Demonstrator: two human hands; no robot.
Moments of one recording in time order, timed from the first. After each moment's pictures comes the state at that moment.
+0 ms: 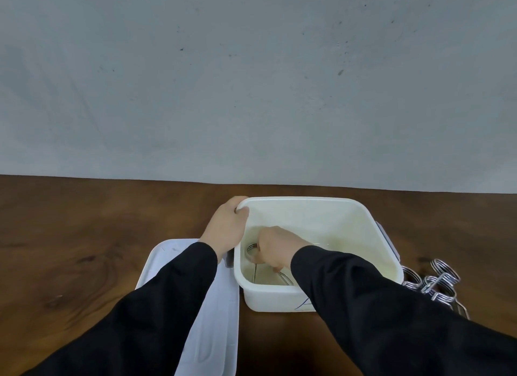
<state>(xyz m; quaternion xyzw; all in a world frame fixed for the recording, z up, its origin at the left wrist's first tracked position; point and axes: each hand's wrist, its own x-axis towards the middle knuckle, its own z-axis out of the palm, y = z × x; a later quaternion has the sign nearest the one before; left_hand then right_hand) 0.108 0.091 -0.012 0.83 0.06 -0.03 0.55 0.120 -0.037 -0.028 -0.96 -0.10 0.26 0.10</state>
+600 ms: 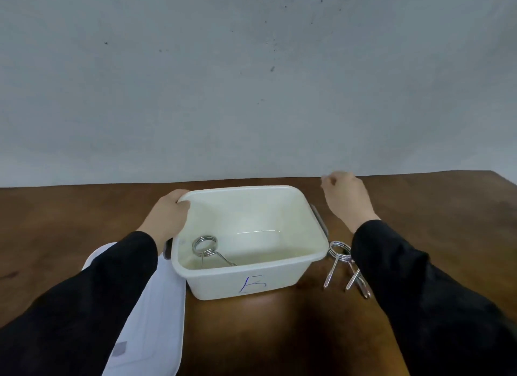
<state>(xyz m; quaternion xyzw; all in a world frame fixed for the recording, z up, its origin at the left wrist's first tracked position) 0.114 0.081 -0.007 0.85 0.08 -0.03 0.51 0.117 -0.262 0.025 -0.95 0.12 -0.16 0.25</state>
